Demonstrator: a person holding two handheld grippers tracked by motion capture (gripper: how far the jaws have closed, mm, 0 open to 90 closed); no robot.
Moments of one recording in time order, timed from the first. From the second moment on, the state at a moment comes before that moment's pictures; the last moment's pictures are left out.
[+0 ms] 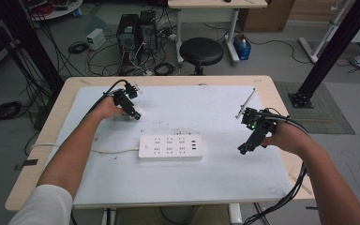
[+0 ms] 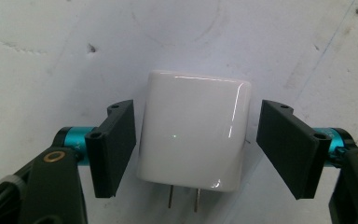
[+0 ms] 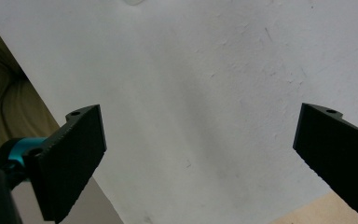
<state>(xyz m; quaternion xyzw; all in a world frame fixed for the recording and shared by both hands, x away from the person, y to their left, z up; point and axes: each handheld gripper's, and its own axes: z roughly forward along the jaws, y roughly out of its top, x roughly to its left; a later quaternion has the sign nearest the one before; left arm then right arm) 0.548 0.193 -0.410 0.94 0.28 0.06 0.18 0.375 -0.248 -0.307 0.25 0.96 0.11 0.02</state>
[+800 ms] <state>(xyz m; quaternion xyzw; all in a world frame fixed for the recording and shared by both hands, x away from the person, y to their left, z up) 0.531 0.192 -0.382 0.94 0.27 0.08 0.19 0.373 -0.249 -0.306 0.26 0.96 0.11 0.03</state>
